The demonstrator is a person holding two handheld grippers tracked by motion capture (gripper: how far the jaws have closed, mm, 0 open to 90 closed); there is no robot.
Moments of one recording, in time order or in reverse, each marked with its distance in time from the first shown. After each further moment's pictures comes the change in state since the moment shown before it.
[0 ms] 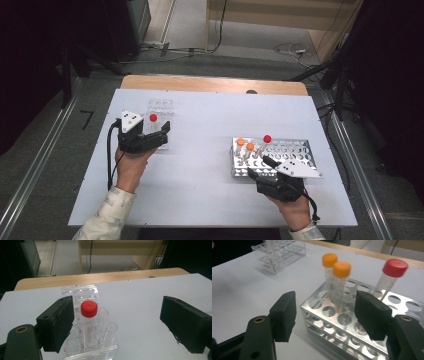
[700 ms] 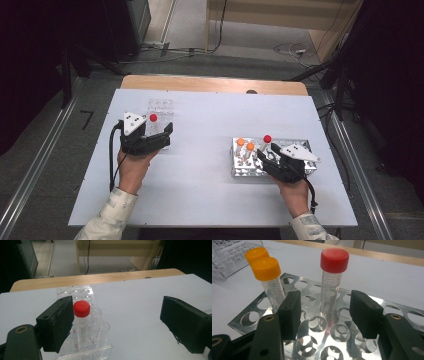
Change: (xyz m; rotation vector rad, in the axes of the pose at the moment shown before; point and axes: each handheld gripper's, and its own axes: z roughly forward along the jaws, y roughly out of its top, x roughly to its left) left arm -0.006 -0.001 -0.002 -0.013 -0.011 -0.002; right arm -0.041 -0.001 0.035 0.007 -0.165 0.069
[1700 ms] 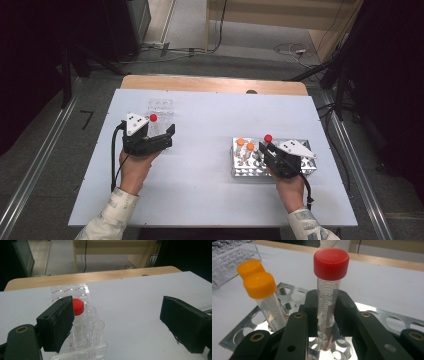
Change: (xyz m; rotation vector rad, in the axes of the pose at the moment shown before) left arm -0.004 -0.002 0.002 0.019 -0.022 0.011; right arm 0.004 0.010 0.007 -0.026 -0.036 0.013
